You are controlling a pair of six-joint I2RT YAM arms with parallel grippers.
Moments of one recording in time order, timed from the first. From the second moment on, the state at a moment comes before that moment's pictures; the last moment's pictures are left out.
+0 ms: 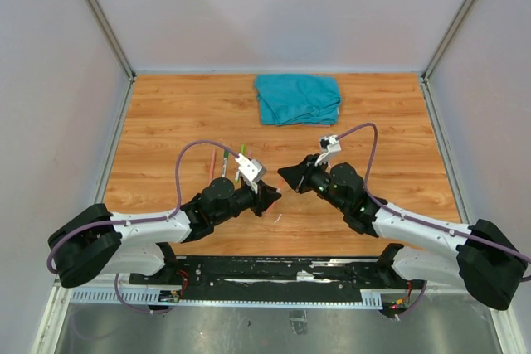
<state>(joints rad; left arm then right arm) -0.96 1.20 0.35 0.68 0.00 -0.28 0.86 1.09 0.45 0.49 0.06 0.67</state>
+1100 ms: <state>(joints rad) -0.97 1.20 0.33 0.59 0.02 -0.28 0.97 1.17 0.40 0.56 0.21 0.70</state>
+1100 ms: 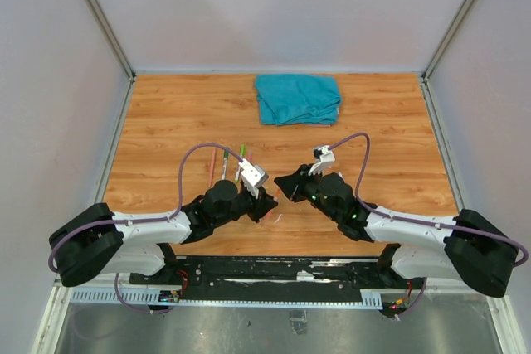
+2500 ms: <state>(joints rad) -0.95 1.20 0.38 0.84 -0.05 -0.28 1.07 0.77 0.61 -0.01 0.45 0.40</state>
